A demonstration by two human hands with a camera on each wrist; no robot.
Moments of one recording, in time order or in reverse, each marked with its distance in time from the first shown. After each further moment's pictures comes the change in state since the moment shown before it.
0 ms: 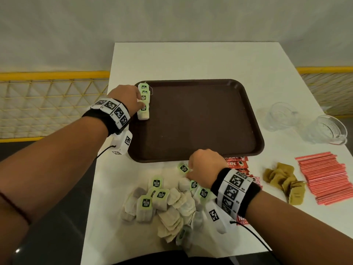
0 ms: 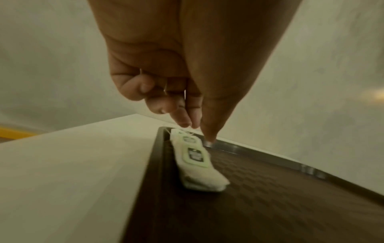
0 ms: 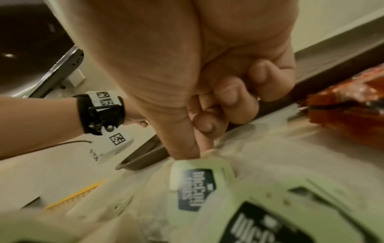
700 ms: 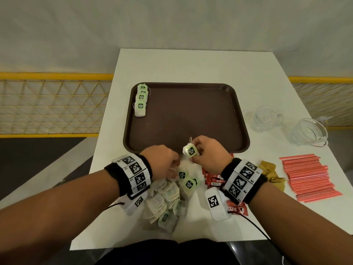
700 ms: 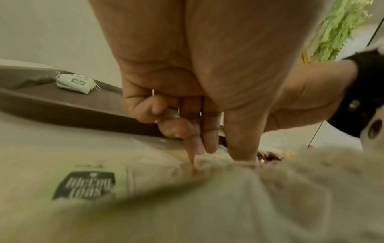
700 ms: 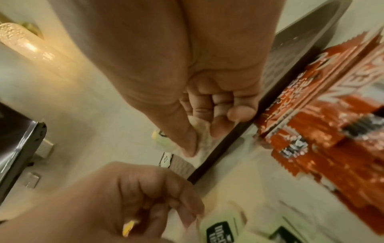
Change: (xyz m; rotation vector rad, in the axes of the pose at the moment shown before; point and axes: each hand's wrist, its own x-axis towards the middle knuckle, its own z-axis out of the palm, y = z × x) left_hand -0.172 0.101 0.043 0.049 -0.434 0.517; right_hand -0.017 0.055 -0.009 0.537 0.180 -0.139
